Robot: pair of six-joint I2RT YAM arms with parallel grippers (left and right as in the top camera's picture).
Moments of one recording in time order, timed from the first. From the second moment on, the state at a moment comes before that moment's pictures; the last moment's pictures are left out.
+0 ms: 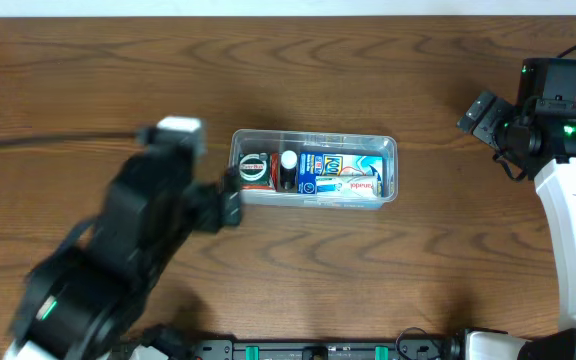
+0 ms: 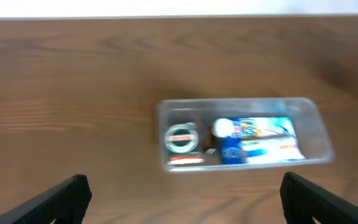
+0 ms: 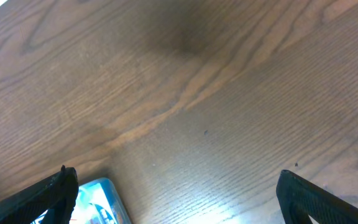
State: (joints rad) left arm -0.53 0.92 1.38 -1.12 -0.26 -0.33; right arm -0.08 1.46 1.33 -0.89 0.09 0.53
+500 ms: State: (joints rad) left arm -0.29 0.48 1.10 -0.89 -0.45 -0.32; right arm -0.08 1.46 1.33 -0.89 0.09 0.53
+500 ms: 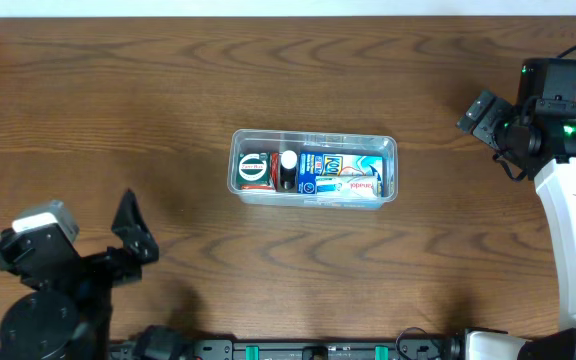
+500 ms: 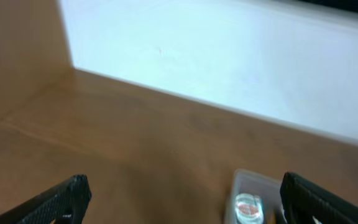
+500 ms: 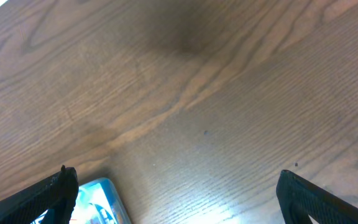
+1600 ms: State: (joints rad) left arm 0.03 0.01 0.05 0.13 -0.16 -0.32; right arm -0.08 1.46 1.33 -0.89 0.09 0.53
